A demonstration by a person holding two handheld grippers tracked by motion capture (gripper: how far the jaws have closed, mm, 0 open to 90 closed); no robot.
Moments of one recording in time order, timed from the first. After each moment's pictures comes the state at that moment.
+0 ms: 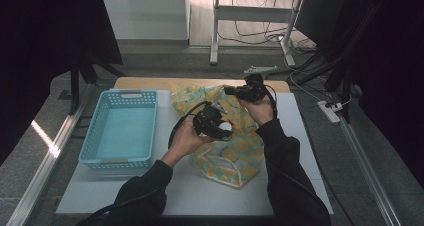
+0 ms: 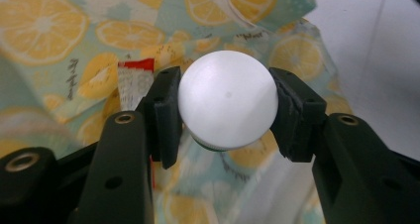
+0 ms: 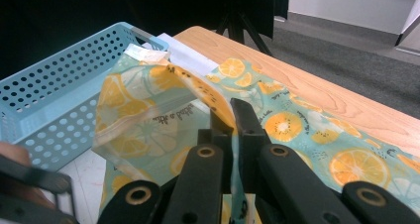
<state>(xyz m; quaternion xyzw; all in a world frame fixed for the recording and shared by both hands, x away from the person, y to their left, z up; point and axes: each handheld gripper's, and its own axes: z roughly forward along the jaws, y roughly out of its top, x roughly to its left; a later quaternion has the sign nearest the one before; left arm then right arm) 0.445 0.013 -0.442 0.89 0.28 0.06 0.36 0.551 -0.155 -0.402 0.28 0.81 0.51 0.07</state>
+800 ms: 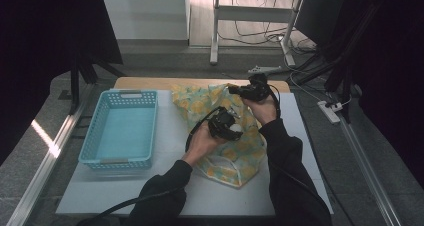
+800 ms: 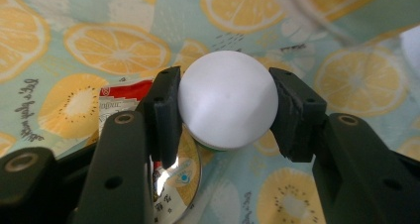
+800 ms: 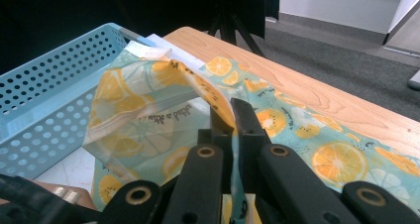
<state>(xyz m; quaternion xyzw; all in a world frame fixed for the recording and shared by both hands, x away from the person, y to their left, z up) 0.471 -0.025 -0.486 0.89 0.28 0.09 0.34 0.557 -0.166 -0.404 0.29 0.81 0.50 0.08</state>
